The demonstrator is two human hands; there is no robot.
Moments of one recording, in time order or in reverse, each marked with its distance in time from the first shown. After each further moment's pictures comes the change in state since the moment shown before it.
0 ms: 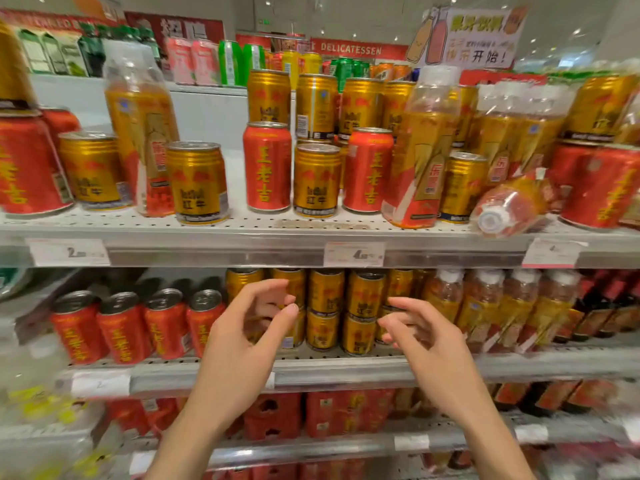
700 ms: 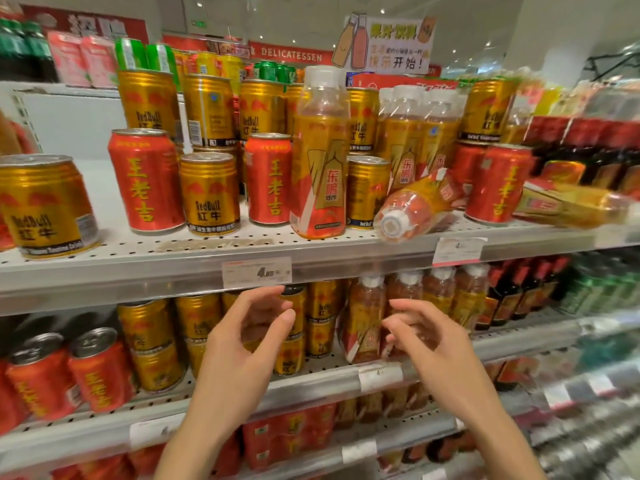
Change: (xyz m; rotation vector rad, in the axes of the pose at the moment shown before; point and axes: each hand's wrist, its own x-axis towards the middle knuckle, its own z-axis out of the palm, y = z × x) left_hand 0.021 0.008 0.101 -0.061 -0.127 0.030; right_hand 0.008 0.027 -0.100 -0.100 0.145 0.006
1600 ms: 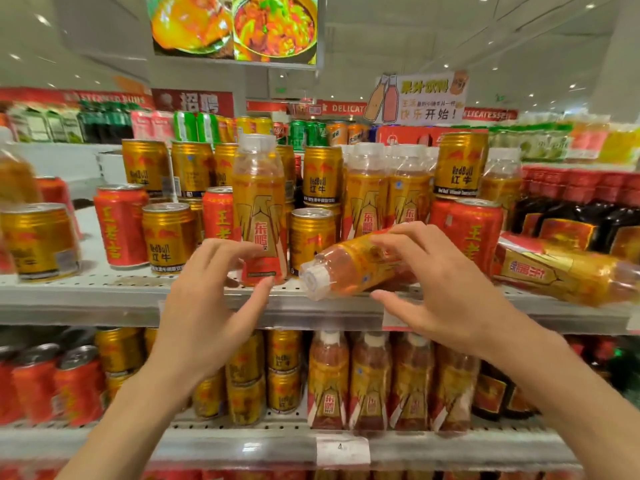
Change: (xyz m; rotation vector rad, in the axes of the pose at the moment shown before) left_hand 0.061 0.079 0.066 0.732 0.295 0.483; right_hand 0.136 -0.053 -0.129 -0.712 -0.139 -0.924
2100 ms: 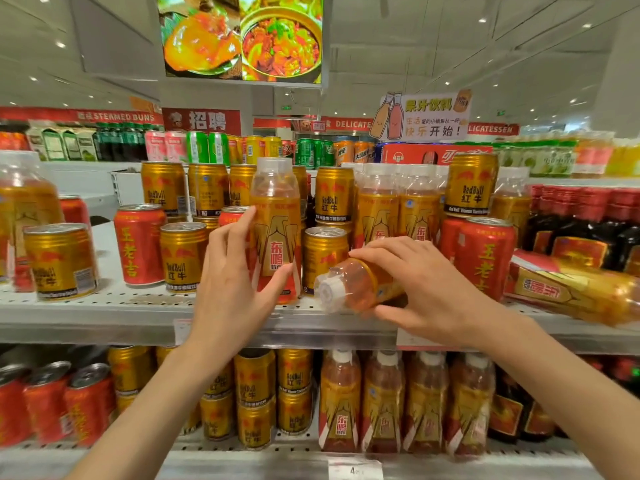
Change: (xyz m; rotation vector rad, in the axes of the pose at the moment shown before) left_hand 0.037 -0.022 0.023 0.084 0.087 -0.087; right_hand 0.037 0.005 0.015 -0.072 -0.103 -0.138
